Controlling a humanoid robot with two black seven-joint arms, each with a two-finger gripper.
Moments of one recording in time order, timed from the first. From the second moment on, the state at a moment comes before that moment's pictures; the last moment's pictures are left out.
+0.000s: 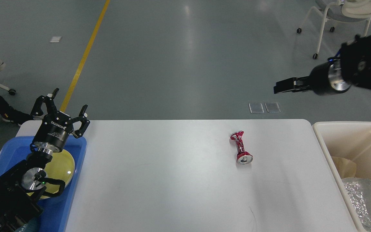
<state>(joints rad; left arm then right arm) -0.58 0.29 -0.88 -0.42 0.06 -0.69 -0.47 1.69 -0.32 -1.18 0.96 -0.44 0.13 0.32</state>
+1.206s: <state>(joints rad) -0.58 0.29 -0.88 -0.42 0.06 -0.69 -0.47 0.96 0.06 -1.02 0.26 -0.41 0.05 0.10</state>
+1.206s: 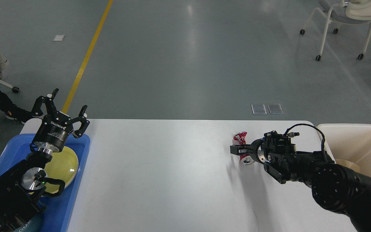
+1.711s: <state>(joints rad) -0.58 0.29 -0.88 -0.42 0.06 -0.69 -0.47 0.91 0.08 -1.00 0.25 -0.42 0.02 0.07</state>
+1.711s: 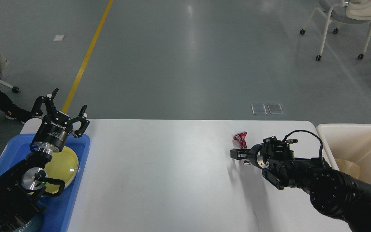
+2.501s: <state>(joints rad) -0.58 0.29 -0.88 -0.42 0.06 -0.69 -0.47 0.91 0.06 -1.01 0.26 -0.45 0.02 0.07</state>
